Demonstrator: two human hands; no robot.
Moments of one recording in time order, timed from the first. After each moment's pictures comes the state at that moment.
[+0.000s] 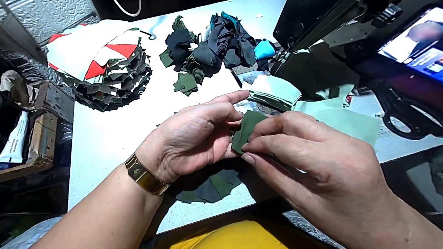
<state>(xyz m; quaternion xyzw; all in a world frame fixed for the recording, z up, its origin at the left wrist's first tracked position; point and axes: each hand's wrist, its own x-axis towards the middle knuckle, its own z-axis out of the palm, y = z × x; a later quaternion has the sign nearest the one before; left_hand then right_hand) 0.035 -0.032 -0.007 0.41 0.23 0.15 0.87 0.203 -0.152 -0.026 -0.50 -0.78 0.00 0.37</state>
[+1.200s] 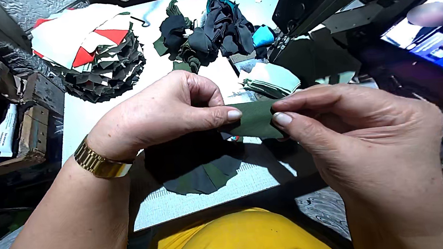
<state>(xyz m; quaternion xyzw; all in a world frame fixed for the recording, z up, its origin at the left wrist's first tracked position) 0.007 -0.005 0.006 0.83 0.20 0.14 0.50 0.216 -0.151 -0.027 -0.50 -0.63 0.18 0.57</state>
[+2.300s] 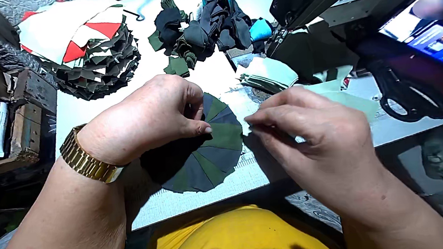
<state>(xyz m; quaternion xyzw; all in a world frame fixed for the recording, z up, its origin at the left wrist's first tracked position) 0.005 -0.001 0.000 0.92 0.26 0.06 0.27 0.216 -0.149 -0.035 -0.55 -0.76 0.00 0.35</state>
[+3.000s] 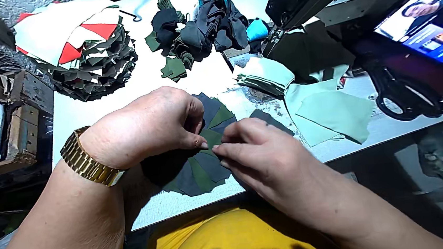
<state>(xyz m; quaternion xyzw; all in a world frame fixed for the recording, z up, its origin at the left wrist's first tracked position) 0.008 -0.006 0.000 0.93 0.26 -0.01 0.27 0.204 -0.150 -0.055 -0.49 -0.82 0.04 0.29</state>
